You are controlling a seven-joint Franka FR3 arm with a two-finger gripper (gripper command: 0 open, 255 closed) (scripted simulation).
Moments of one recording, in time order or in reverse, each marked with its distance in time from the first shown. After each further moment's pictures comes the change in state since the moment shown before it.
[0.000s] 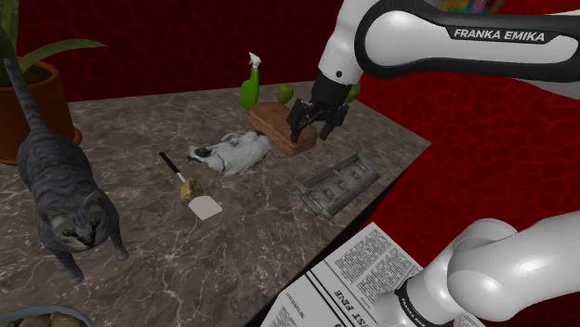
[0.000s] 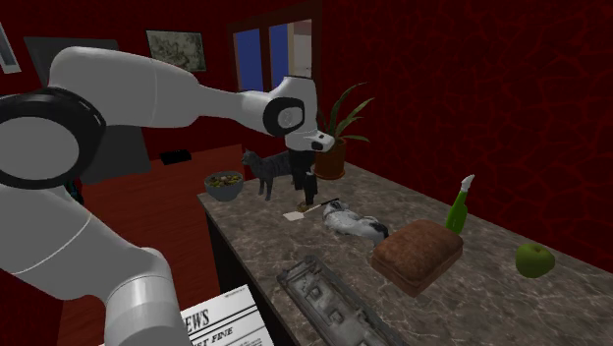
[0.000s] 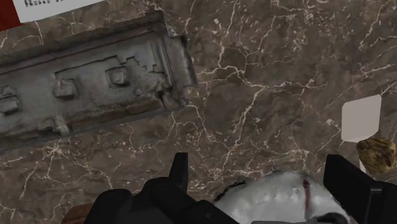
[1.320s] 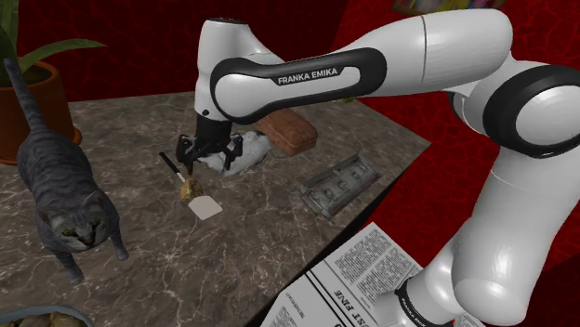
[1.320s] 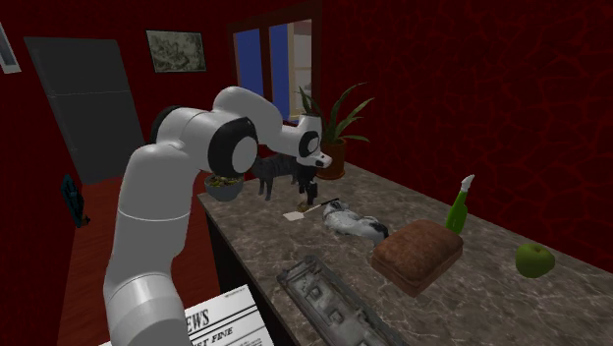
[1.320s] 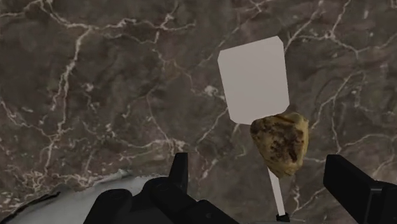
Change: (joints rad) arm 0.137 0.726 0.156 0.475 -0.166 0.169 0.345
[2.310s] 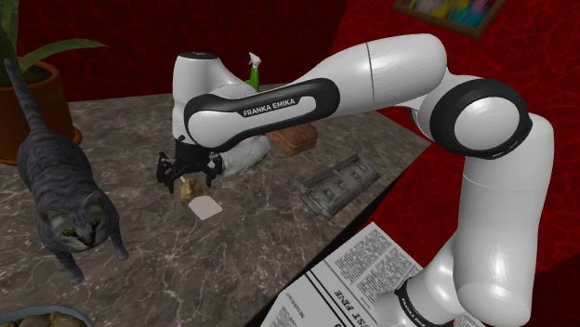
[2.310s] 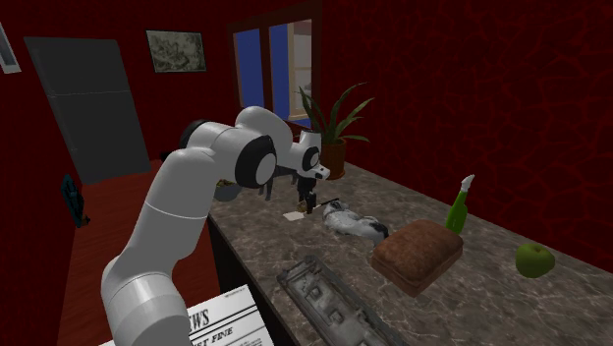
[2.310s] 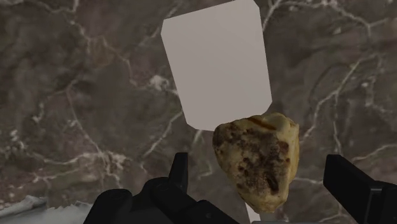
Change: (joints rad) arm 0.063 0.199 -0.015 0.113 -0.058 0.067 0.056
